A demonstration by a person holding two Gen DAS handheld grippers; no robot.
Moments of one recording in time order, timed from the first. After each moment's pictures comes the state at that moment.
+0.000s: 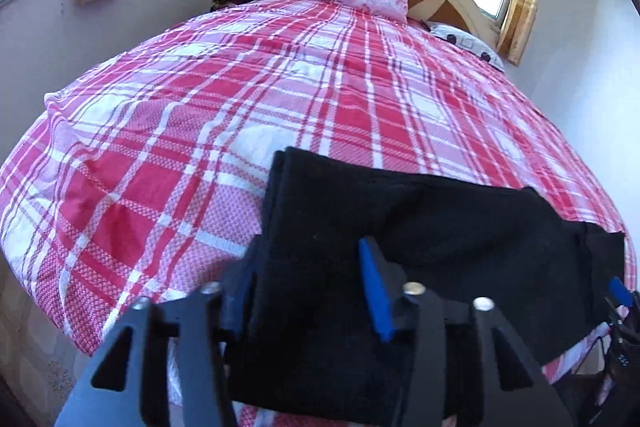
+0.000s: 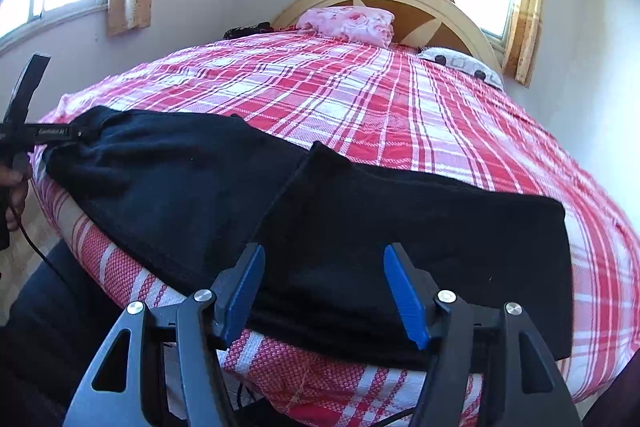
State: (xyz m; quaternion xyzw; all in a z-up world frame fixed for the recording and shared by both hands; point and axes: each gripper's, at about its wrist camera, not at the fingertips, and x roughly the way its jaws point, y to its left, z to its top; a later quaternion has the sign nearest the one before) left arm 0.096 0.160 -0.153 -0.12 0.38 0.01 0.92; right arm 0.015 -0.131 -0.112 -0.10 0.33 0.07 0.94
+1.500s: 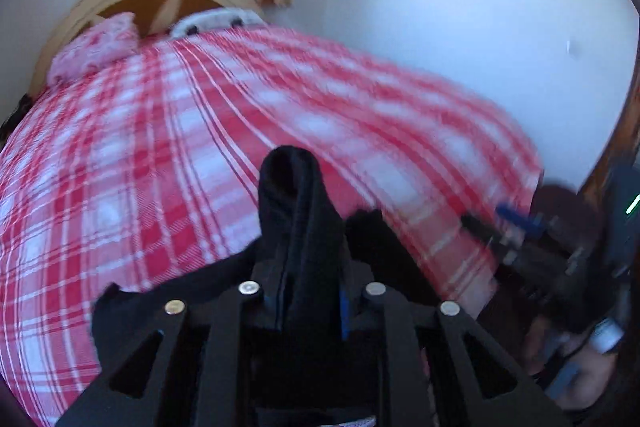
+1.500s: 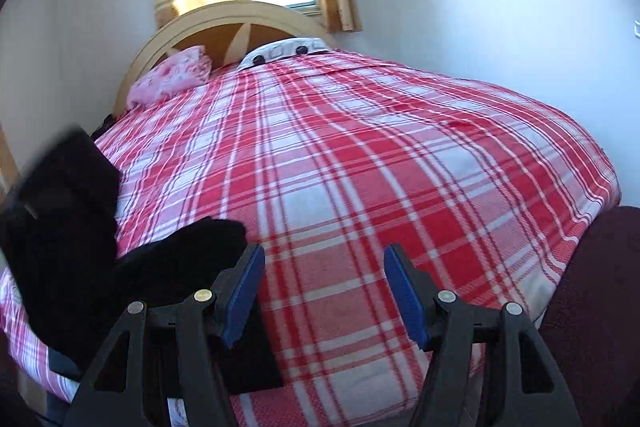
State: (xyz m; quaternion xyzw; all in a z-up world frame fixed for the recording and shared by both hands) left arm 0.122 -0.254 -0.082 0.10 0.37 -0.31 0.87; right arm -0.006 -0.369 -0.063 0.12 0.30 -0.17 0.93
